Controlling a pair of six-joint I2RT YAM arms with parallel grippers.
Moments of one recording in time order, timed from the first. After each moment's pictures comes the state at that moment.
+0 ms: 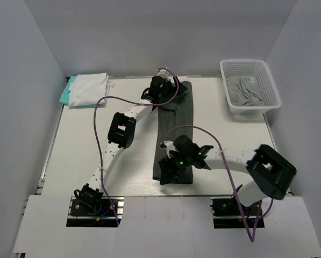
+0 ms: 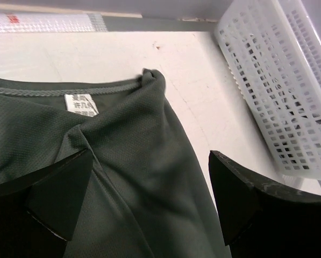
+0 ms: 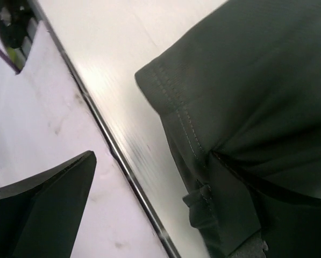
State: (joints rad) left arm -0.47 2.86 2.43 0.21 0.30 -0.61; right arm 0.93 1.45 0.63 -0.11 -0.52 0.33
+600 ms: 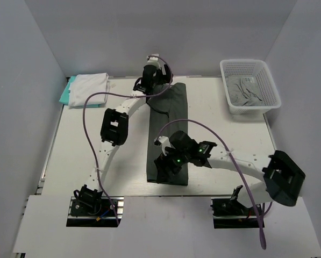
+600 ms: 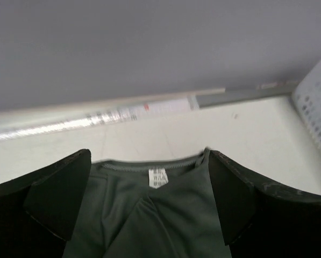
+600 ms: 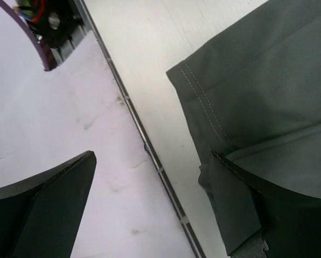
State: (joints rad) left arm -0.43 2.72 2.39 0.13 0.01 -0.35; right arm 1.02 1.40 0.82 -0.29 -0.48 0.26
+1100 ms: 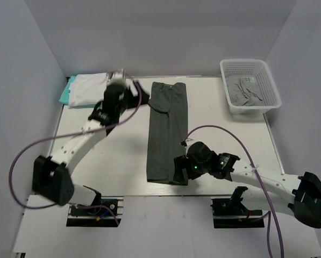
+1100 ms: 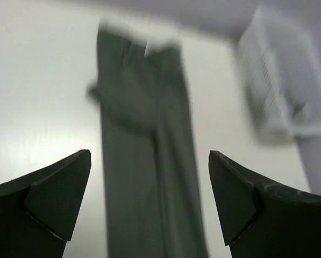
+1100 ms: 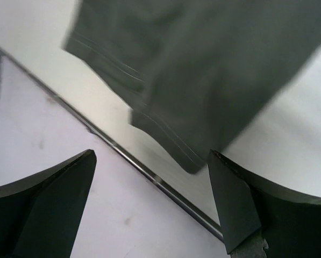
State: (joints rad) left arm -0.44 1.53 1.35 -0.06 -0.11 -0.48; right arm 1.00 1.07 0.62 -0.42 -0.13 0.55
